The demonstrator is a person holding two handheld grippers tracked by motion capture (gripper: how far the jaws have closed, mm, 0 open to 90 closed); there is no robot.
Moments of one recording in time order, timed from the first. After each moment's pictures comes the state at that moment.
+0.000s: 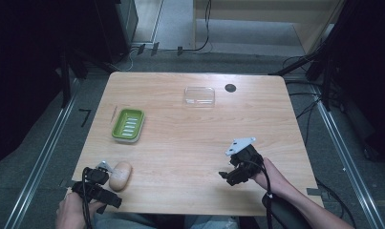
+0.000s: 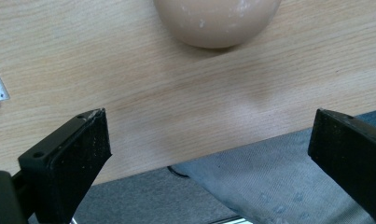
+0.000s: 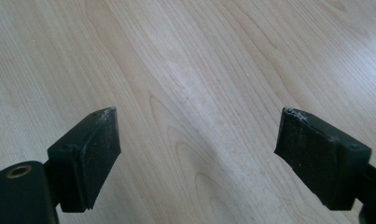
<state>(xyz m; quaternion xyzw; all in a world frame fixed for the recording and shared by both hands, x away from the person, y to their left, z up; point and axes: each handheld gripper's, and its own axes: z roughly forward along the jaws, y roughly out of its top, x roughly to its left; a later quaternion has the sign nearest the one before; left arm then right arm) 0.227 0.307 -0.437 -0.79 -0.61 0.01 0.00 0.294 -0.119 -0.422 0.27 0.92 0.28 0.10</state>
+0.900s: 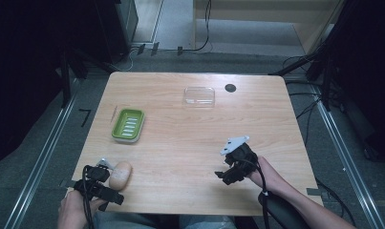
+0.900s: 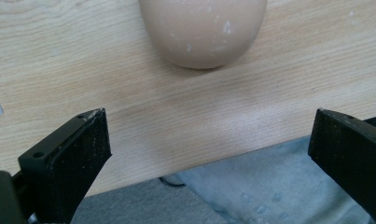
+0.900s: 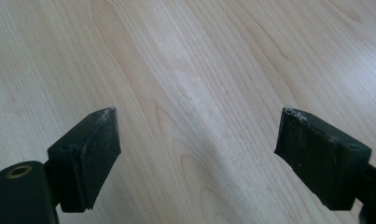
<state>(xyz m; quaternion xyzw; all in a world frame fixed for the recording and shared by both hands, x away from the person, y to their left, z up) 0.231 0.307 -0.432 -0.78 -0.62 0.01 -0.03 0.299 -0.106 -0.423 0.25 0.92 0.27 0.10</state>
